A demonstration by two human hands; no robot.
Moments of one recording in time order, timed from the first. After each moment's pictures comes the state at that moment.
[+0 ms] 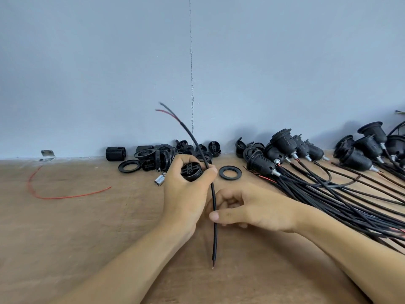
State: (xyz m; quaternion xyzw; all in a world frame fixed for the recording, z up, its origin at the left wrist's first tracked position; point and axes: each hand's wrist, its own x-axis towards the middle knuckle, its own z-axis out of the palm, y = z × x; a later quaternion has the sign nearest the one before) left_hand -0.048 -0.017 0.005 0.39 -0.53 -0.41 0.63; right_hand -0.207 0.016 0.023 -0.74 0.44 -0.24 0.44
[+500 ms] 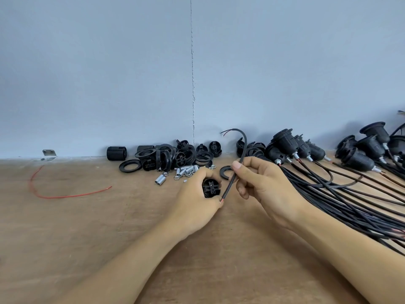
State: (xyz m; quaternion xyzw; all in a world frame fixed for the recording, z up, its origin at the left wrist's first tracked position) left_hand -0.042 -0.024 -0.008 0.42 -0.70 -0.40 0.40; right_hand -0.215 0.001 0.013 -0.55 0.42 -0.57 0.45
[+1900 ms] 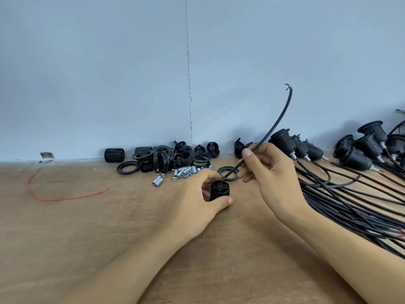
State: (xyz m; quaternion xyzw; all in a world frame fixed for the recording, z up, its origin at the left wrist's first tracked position) left_hand -0.041 -0.019 -0.008 0.41 -0.75 -0.30 0.42; right_hand -0.219 0.000 0.016 -0.56 0.45 -0.65 0.23
